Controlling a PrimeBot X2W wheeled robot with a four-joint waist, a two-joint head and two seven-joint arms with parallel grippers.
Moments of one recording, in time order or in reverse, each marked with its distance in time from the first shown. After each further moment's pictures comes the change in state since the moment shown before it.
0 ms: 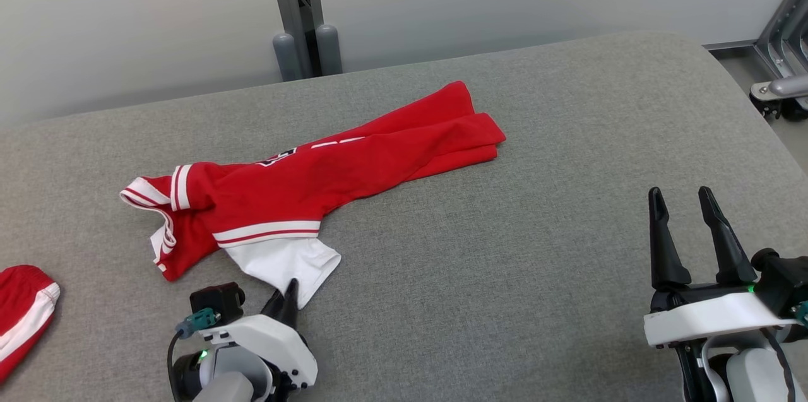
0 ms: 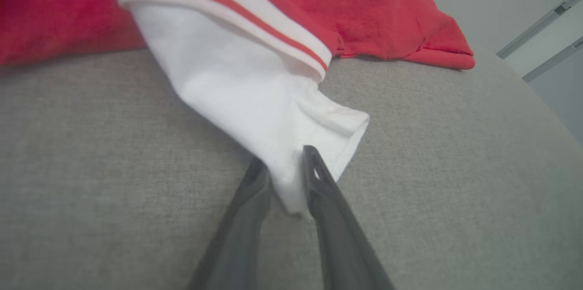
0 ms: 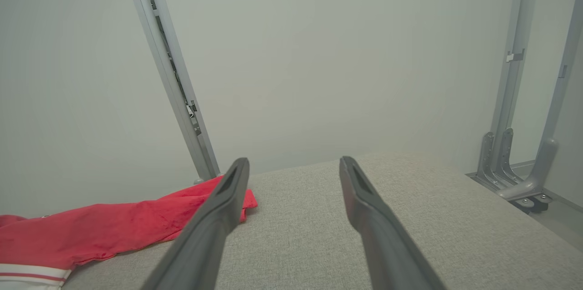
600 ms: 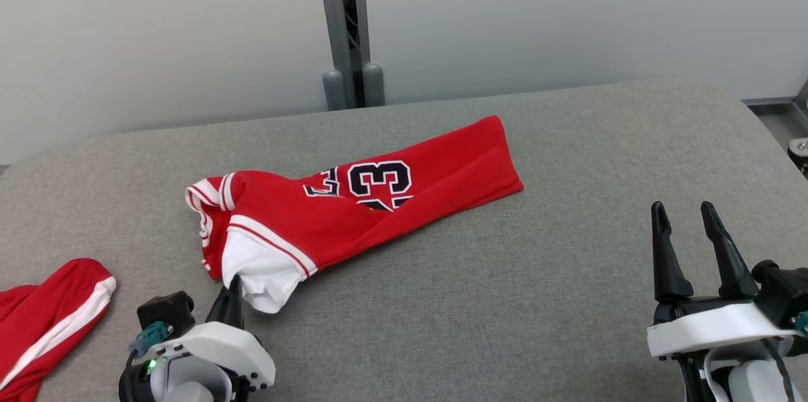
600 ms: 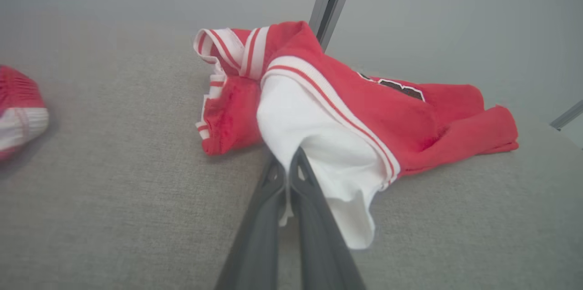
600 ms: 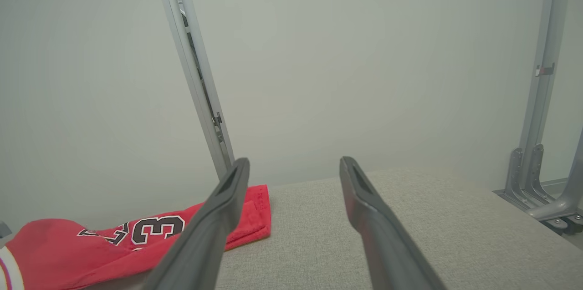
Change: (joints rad) left arm 0.095 0.030 0.251 -0.151 0.210 0.062 0.000; right arm 0.022 0.000 -0.012 0.019 -0.009 0.000 0.000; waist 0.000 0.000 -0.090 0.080
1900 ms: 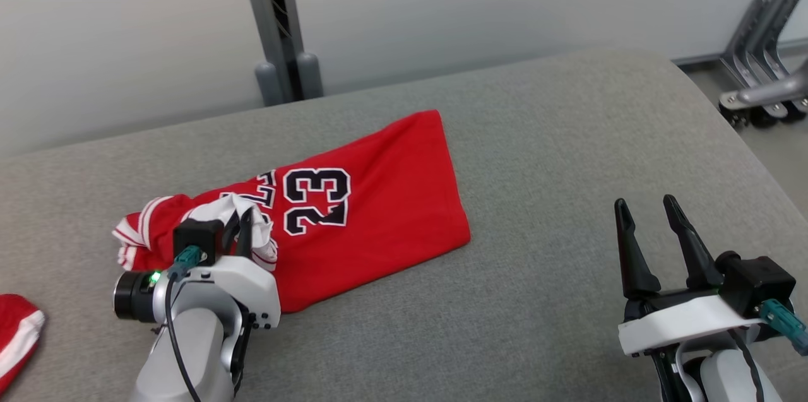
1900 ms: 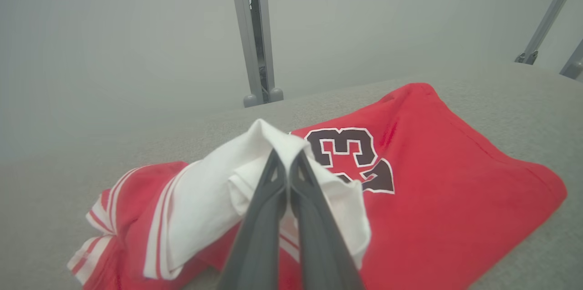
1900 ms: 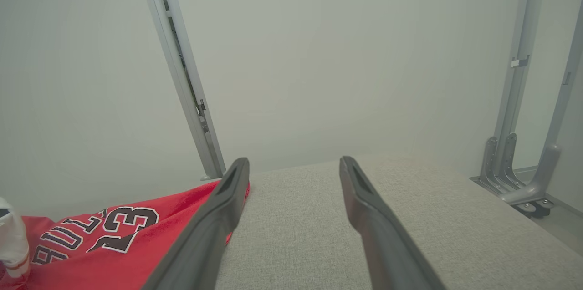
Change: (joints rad) left arm -0.177 -0.014 0.046 0.072 0.368 0.002 0.000; right arm -0.028 -0.001 0.082 0.024 -0.005 0.000 0.000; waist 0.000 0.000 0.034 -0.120
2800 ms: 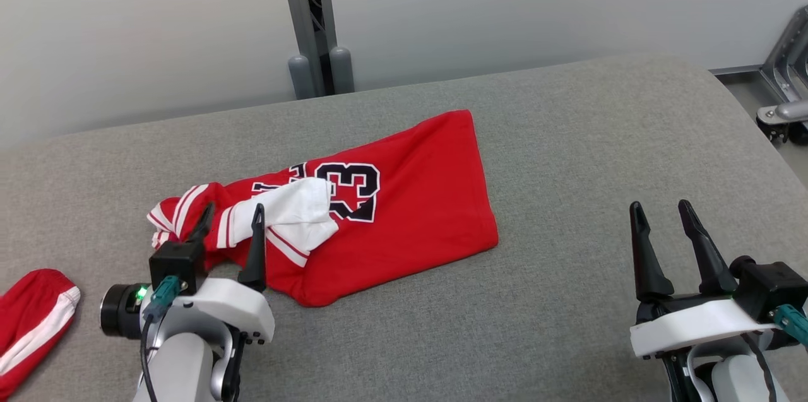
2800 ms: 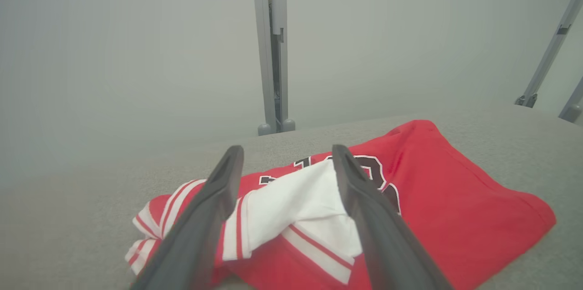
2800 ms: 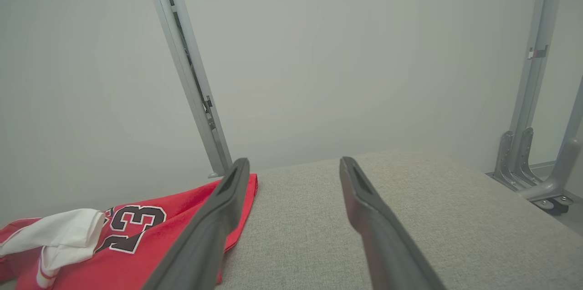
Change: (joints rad) left arm 0.150 -0.009 0.089 -0.293 0.055 -0.030 0.000; right arm 0.007 0.001 -0.033 0.004 0.012 0.000 0.000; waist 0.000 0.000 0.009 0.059
